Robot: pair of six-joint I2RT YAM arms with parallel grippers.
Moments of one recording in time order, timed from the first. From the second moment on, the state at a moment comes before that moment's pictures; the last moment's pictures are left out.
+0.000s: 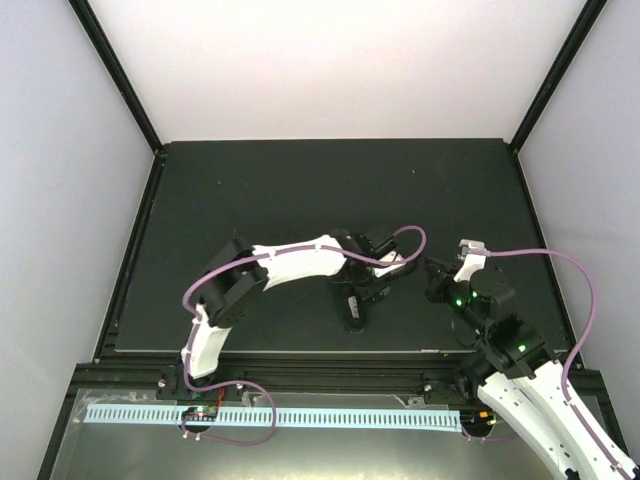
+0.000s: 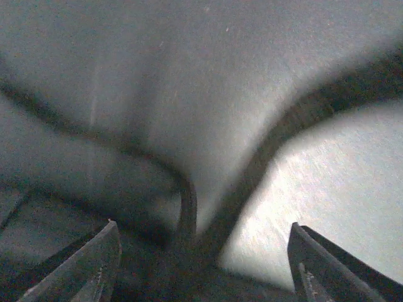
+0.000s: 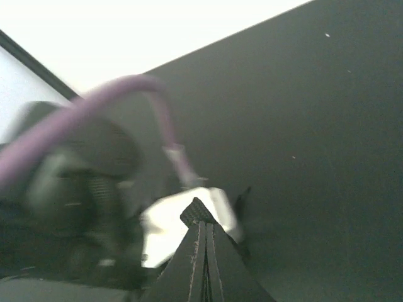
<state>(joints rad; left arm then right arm) -1.00 2.11 1.59 -0.73 0.10 -0.02 0.53 0.38 0.53 -0.50 0.07 0.59</state>
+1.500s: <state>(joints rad) -0.92 1.68 0.94 -0.34 0.06 -0.66 0.53 0.52 0.51 -0.55 0.04 0.60</state>
